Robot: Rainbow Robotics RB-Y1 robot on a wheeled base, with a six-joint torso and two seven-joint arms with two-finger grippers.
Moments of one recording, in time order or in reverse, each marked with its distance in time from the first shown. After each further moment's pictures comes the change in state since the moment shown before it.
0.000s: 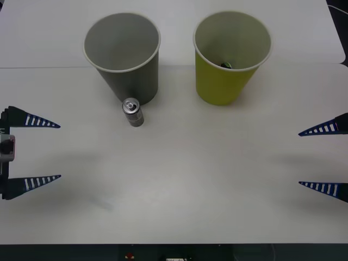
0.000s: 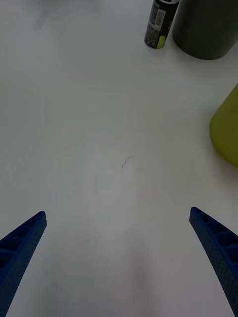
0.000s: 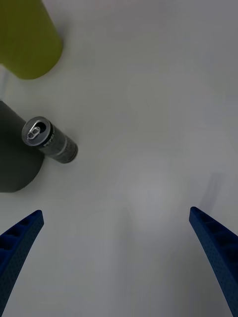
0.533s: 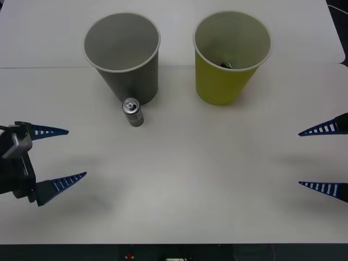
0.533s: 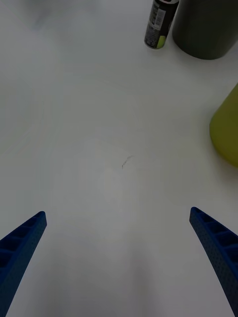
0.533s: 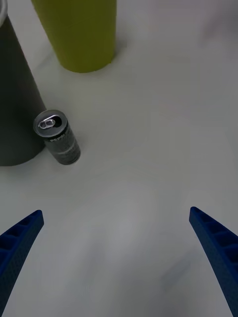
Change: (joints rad) right arm 0.000 0.000 0.000 0.000 0.000 0.000 0.000; left arm 0.207 0.122 -0.139 -0.161 0.085 0.498 0.356
